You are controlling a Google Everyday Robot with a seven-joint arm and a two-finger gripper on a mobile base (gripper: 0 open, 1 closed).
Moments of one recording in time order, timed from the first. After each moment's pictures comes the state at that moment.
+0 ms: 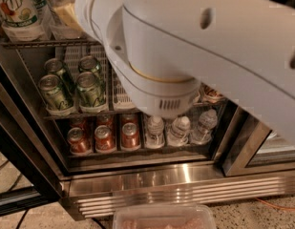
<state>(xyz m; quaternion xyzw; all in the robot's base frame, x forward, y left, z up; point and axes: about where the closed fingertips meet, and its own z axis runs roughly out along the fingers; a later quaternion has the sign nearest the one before) 0.552 0.090 1.106 -0.32 0.64 0.00 0.70</state>
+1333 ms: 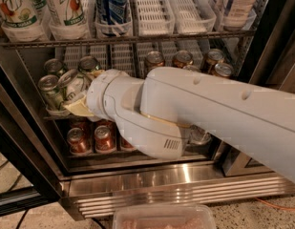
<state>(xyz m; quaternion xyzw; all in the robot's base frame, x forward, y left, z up) 0.514 0.133 0.916 -0.46 0.68 0.09 0.56</state>
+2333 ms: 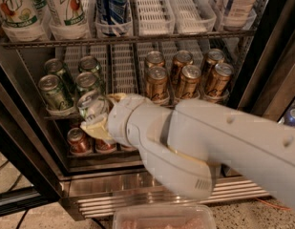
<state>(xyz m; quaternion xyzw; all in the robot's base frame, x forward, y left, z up) 0.476 0.093 0.884 -0.43 0.71 0.10 0.55</state>
